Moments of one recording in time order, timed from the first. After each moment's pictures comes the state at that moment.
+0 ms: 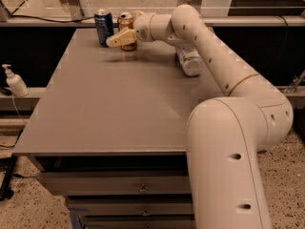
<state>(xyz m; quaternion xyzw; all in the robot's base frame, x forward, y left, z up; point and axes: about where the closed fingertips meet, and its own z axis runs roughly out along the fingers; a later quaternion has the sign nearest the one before) 0.860 0.103 0.894 -0.44 0.63 0.29 0.57</state>
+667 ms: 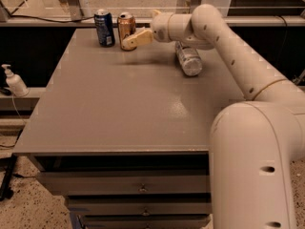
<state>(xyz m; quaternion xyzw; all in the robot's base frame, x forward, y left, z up) 0.842 0.047 0.903 -0.44 0.63 0.28 0.58</state>
